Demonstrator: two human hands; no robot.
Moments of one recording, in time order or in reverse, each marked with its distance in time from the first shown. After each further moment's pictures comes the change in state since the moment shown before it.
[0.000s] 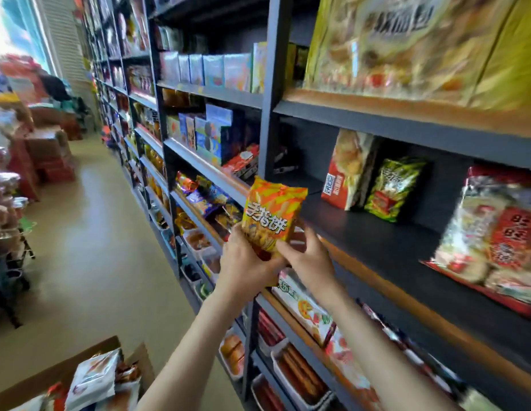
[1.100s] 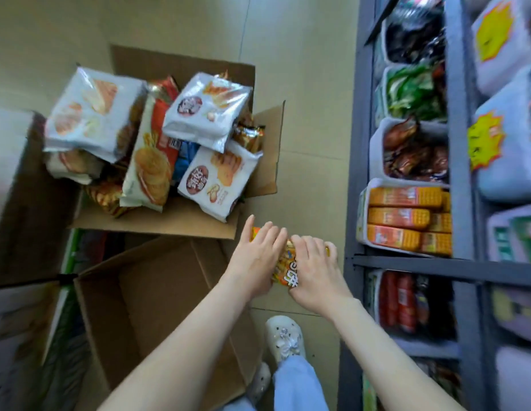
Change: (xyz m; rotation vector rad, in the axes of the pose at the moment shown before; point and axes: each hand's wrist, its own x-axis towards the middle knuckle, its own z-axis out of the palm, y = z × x) left_hand -0.136 -0.682 0.095 1.044 -0.564 -0.405; right_hand -0.068 0.593 0.405 -0.941 -1.069 -0.548
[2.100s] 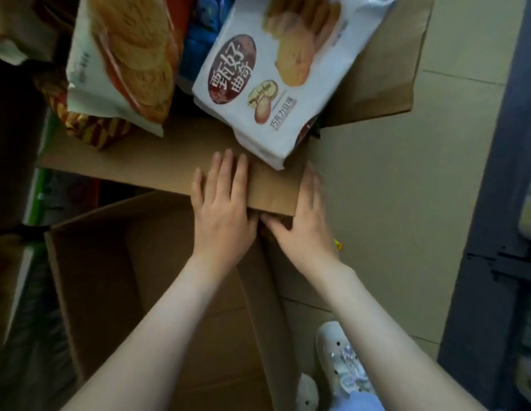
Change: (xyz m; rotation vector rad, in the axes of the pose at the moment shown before) left_hand 0.014 -0.108 0.226 -0.140 0.449 -0.525; right_hand 0.118 -0.076 0.222 0.796 -0.057 0.164
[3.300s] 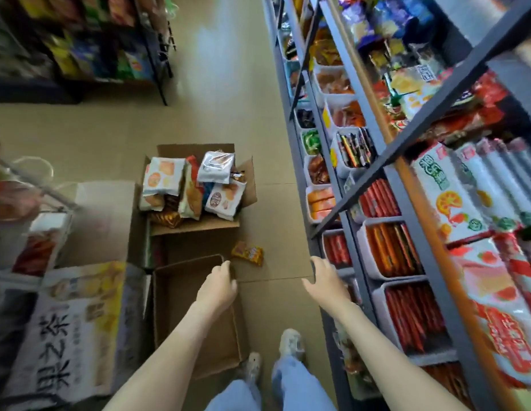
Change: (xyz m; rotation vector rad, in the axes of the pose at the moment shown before) left_hand -0.209 0.038 -0.577 -0.394 -0.756 -0.061; right_hand -0.496 -0.361 -0.276 -0.322 0.112 0.459
